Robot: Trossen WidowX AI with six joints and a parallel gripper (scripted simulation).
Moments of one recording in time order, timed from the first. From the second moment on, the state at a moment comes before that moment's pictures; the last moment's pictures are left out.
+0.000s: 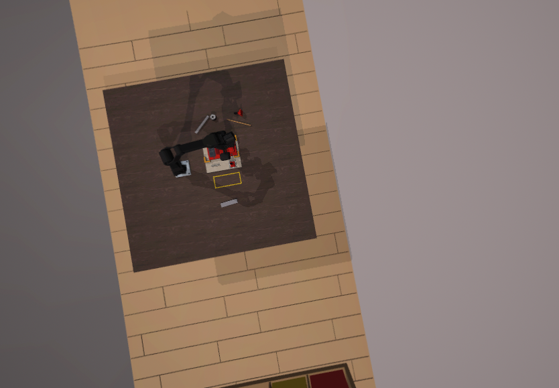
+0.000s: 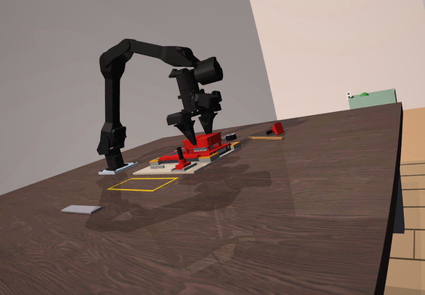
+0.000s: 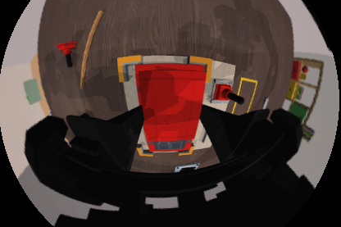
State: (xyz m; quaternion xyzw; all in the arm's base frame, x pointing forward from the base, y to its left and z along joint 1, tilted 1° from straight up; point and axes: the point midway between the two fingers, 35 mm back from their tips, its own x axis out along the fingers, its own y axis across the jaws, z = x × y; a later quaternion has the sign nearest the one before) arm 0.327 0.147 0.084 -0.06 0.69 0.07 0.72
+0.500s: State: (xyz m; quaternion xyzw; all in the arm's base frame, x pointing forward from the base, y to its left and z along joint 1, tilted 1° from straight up) arm 0.327 0.147 0.082 -0.06 0.69 0.07 0.72
